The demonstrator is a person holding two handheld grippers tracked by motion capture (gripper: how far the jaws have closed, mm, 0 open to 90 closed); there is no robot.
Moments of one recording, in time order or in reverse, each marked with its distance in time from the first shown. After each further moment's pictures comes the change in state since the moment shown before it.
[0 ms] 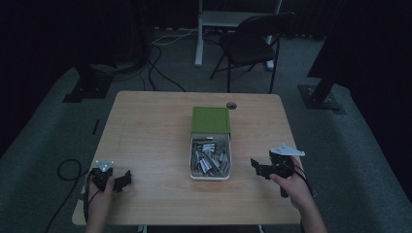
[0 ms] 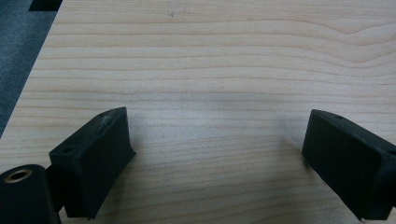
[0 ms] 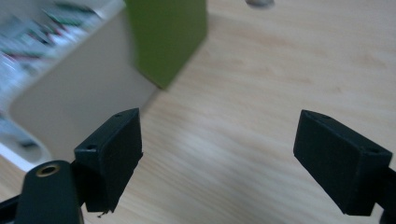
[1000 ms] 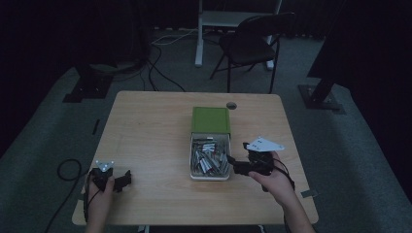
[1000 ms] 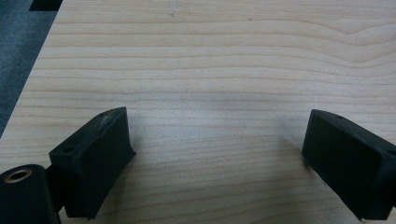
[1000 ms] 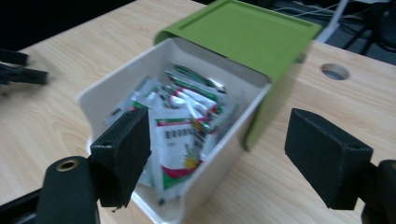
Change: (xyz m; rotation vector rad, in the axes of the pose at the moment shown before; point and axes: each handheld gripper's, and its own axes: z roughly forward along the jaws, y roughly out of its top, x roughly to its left) left arm 0.000 0.000 0.000 0.000 0.001 0.000; right arm 0.076 0.050 -0.008 -0.069 0.150 -0.156
